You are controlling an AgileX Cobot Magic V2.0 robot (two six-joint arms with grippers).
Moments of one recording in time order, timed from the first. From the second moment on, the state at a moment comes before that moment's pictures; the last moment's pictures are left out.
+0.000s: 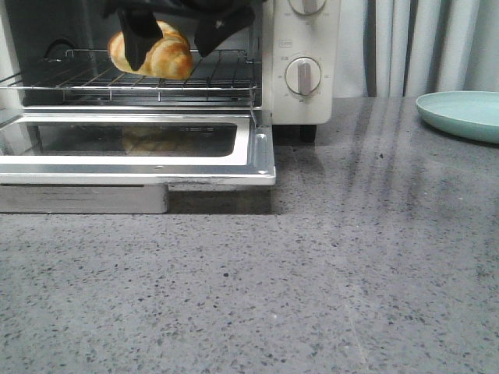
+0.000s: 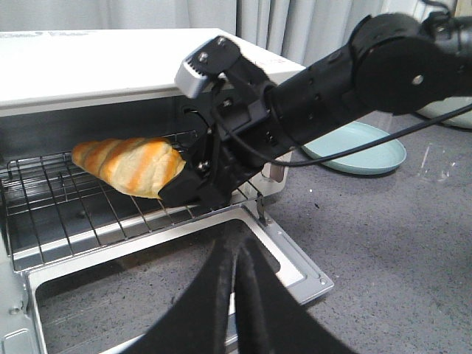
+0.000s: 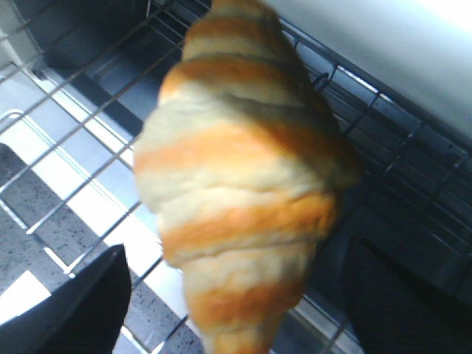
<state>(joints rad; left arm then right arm) -0.34 0.46 -0.68 -0.54 0.56 0.51 0.72 1.86 -1.66 -0.18 0.55 0.09</state>
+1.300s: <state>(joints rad) -0.34 0.12 -0.52 -0.28 0.63 0.51 0.76 0.38 -0.73 -0.63 0.48 0.08</state>
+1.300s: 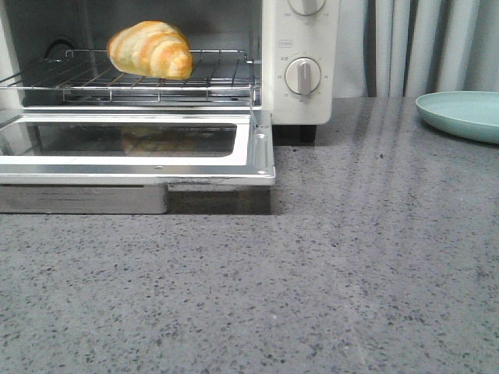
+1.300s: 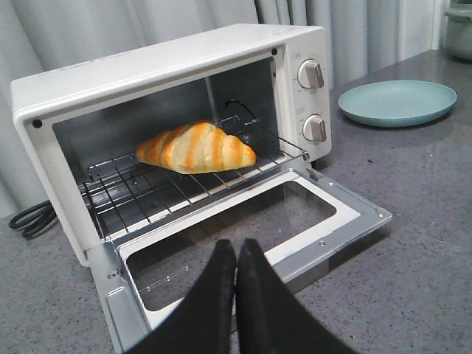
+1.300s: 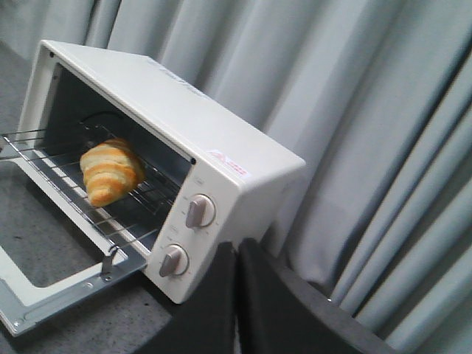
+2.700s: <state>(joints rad) -0.33 0.12 -0.39 -0.22 0.52 0.52 0.75 0.25 -0.56 -0.66 0.44 0.39</state>
